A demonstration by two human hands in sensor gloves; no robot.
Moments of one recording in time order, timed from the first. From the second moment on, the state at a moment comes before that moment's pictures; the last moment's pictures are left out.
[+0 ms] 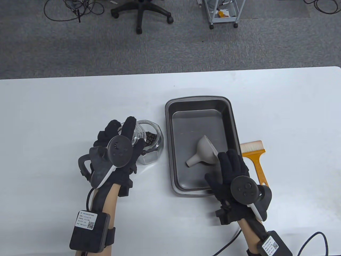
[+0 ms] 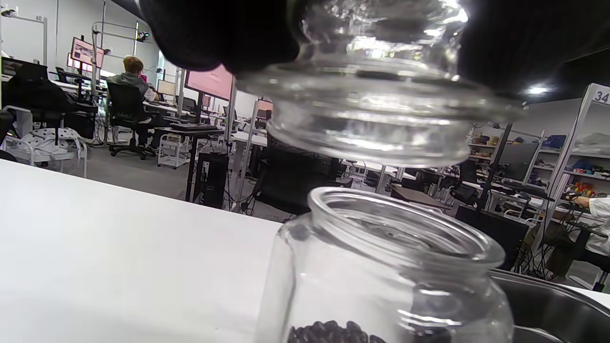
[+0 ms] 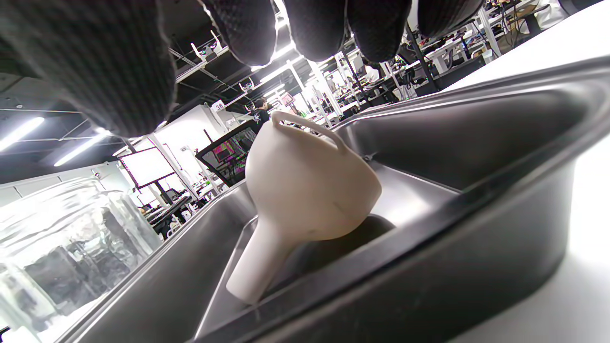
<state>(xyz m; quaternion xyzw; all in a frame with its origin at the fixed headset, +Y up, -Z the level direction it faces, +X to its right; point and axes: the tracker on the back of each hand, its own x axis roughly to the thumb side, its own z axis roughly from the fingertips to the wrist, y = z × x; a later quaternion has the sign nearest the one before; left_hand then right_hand) -0.166 -0.584 -0.169 0.03 0.06 0.11 0.99 0.186 -0.691 -0.110 -0.01 -0.04 0.97 0.25</state>
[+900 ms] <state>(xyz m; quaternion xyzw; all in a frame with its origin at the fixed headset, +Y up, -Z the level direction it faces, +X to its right) -0.135 -0.619 -0.206 -0.01 0.05 0.08 1.00 0.182 -0.692 -0.110 -0.01 -0.03 0.97 0.25</state>
